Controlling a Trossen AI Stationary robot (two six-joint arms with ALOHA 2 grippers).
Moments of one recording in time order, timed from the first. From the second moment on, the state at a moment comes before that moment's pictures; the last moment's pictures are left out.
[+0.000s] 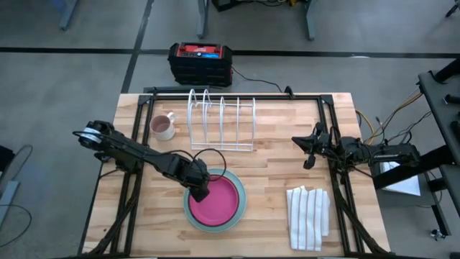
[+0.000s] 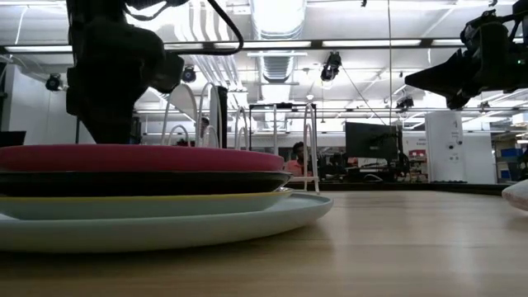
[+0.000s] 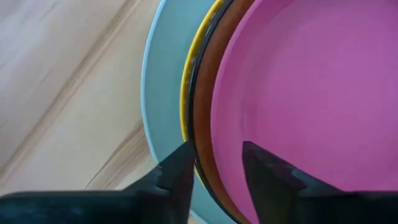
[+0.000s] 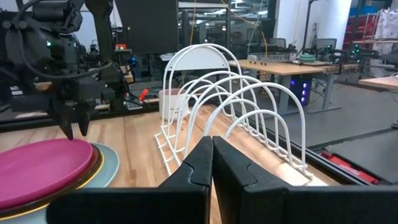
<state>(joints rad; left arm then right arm) -0.30 1.58 1.00 -0.77 -0.06 -1.01 0.05 0.06 0.01 0.08 0.38 0.00</state>
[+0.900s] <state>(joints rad) -0.30 1.85 1.26 -1.05 -0.04 -0.83 0.05 0.06 0.01 0.06 0.38 0.00</state>
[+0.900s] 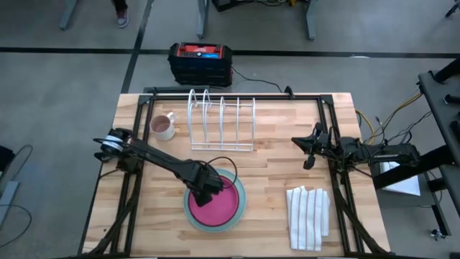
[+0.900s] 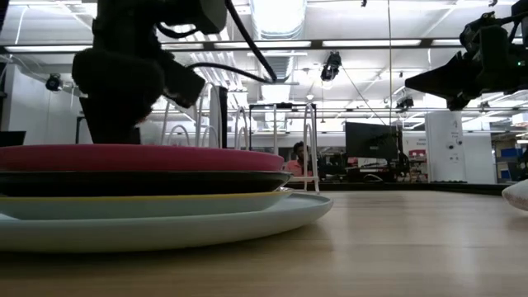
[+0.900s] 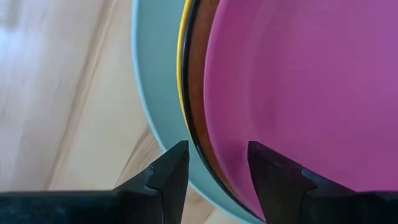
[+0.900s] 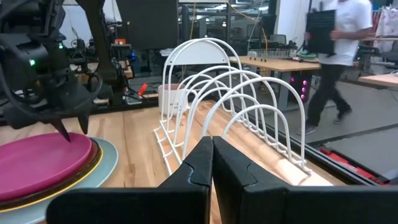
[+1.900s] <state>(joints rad) -0.30 1.85 1.34 -1.11 -0.07 -0.82 0.05 0.06 0.01 0.06 0.38 0.00</state>
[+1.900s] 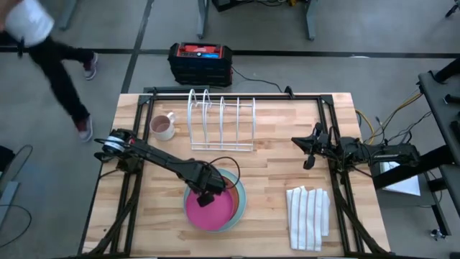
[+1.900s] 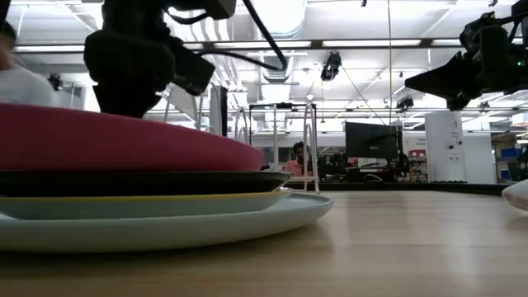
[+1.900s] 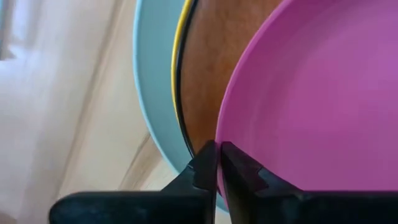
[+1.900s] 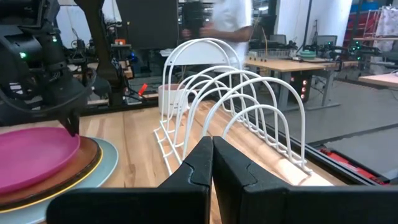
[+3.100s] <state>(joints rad) -0.30 1.85 1.27 -1.10 -0.12 -0.94 0.05 0.06 0.01 0.06 0.36 0.00</state>
